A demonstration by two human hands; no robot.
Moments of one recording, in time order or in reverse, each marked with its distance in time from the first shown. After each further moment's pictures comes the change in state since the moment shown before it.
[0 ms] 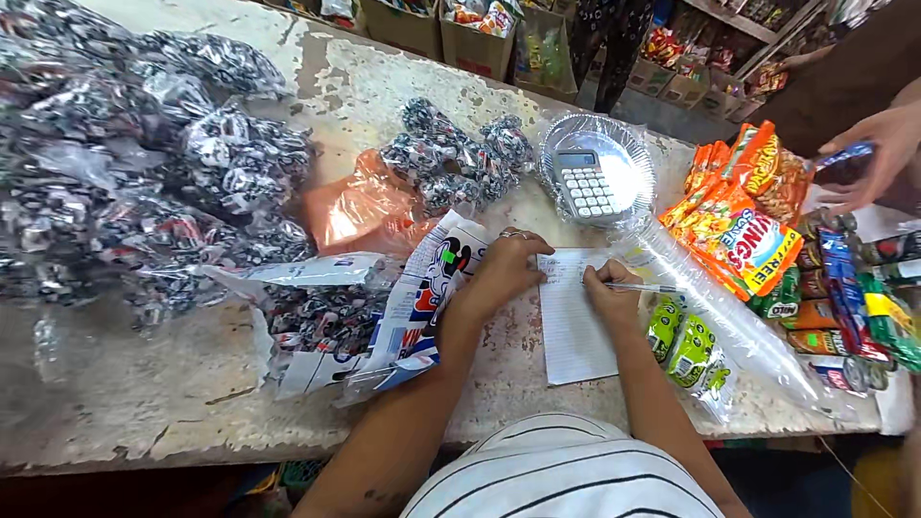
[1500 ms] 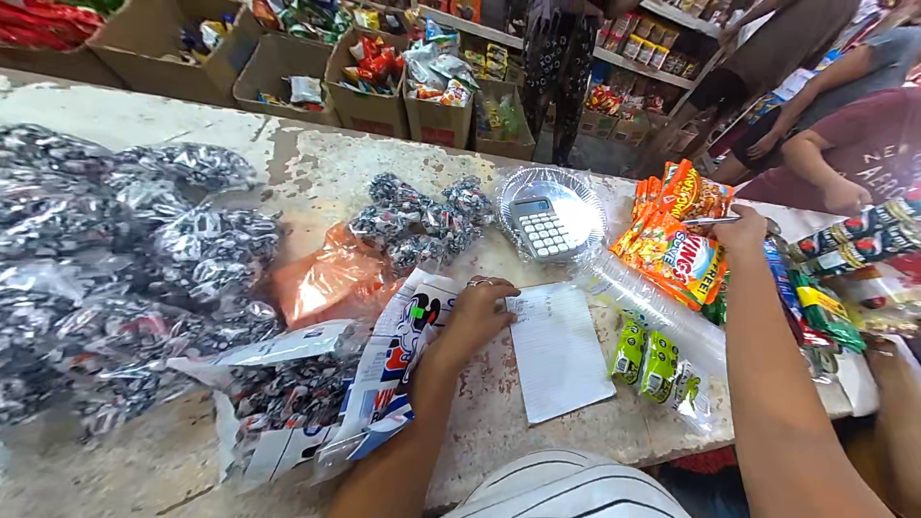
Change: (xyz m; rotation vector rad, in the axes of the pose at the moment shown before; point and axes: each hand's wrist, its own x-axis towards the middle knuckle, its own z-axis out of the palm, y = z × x) left_hand 0.028 -0.055 0.033 -0.044 0.106 0.225; right_hand 0.166 0.001 -0.226 -0.554 0.266 0.597
